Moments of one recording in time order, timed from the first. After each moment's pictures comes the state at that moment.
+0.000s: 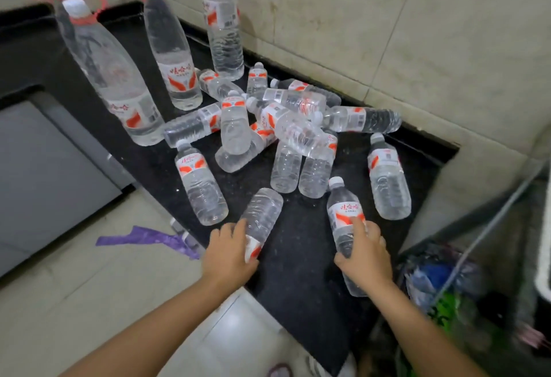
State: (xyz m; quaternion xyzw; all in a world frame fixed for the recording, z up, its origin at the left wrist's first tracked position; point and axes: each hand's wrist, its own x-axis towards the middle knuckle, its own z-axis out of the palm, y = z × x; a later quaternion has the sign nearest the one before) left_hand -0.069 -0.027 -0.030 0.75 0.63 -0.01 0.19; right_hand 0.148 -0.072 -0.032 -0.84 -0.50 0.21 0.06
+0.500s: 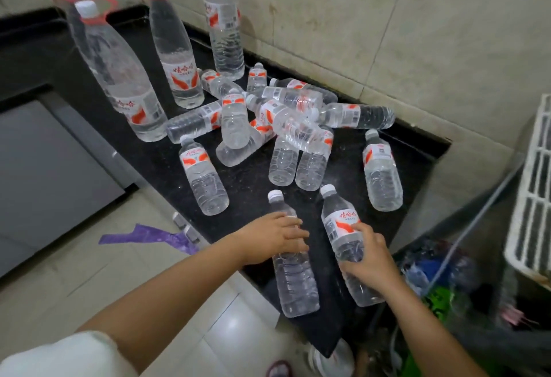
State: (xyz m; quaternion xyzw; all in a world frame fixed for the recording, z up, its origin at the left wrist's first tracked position) left_hand -0.031 -0.007 -0.013 0.98 0.14 -0.11 0.07; right_hand 0.166 -0.105 -0.030 -0.81 -0.46 0.33 0.15
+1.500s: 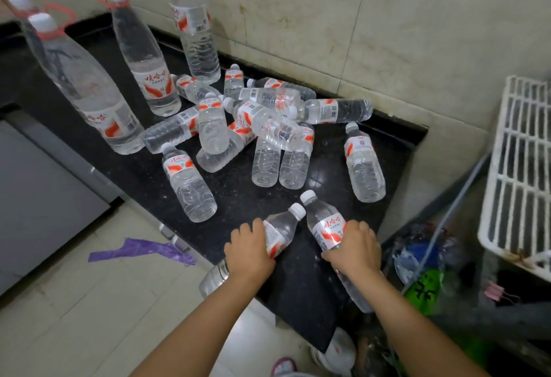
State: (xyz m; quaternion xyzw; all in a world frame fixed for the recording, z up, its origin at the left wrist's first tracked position) left_hand -0.008 -0.047 -0.035 0.74 0.65 -0.03 0.18; right_hand 0.148 -0.092 -0.022 -0.88 -0.43 0.19 0.06
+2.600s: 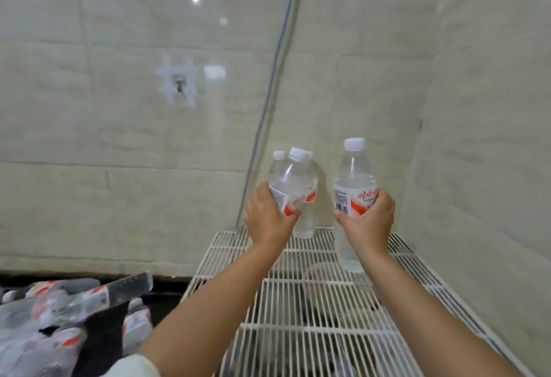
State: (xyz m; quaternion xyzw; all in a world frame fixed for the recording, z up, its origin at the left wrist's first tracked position) left_hand 0.402 -0.168 0.234 0.78 0.29 0.47 0.30; right_hand 0.469 -0.295 0.249 -0.77 -0.20 -0.21 0.58
